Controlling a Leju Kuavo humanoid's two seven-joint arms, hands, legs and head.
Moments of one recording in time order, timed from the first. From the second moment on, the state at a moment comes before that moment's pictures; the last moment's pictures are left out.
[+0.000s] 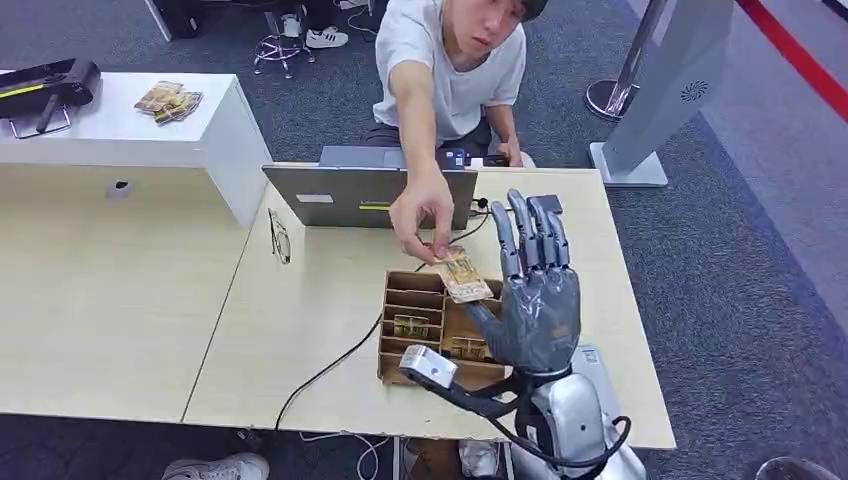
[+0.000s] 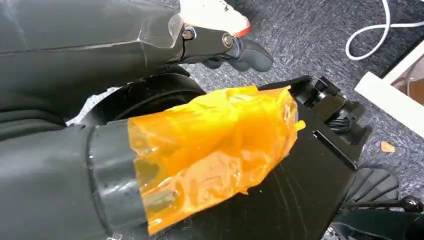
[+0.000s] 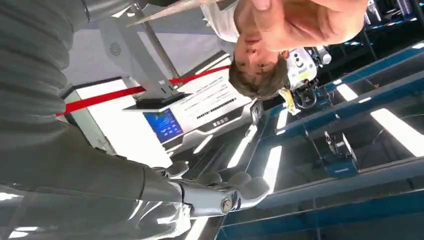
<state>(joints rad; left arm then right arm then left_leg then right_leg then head) -0.13 -0.12 -1.52 -0.13 0.72 0.44 0.03 -0.19 -0.06 0.49 -1.65 1.41 -0.47 0.11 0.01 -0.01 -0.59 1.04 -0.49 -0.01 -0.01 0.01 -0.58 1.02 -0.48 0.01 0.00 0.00</state>
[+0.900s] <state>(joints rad) -0.14 -0.12 -1.52 -0.13 0.72 0.44 0.03 -0.22 -0.05 0.52 -1.63 1.40 -0.44 0.12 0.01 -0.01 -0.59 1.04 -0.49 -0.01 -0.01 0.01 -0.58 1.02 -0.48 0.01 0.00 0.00</state>
